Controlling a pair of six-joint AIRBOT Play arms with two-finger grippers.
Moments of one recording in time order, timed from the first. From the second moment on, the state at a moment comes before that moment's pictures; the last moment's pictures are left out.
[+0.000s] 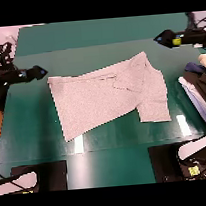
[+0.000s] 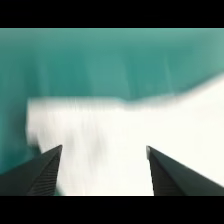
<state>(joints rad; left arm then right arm) 0.15 -1.35 1.14 0.78 -0.87 -1.01 -0.39 -1.73 1.67 -0.60 1.14 1.07</state>
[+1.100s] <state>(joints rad) 0.00 -1.04 0.49 0.80 -1.16 -1.42 -0.56 -1.47 1.42 -0.60 1.25 1.10</state>
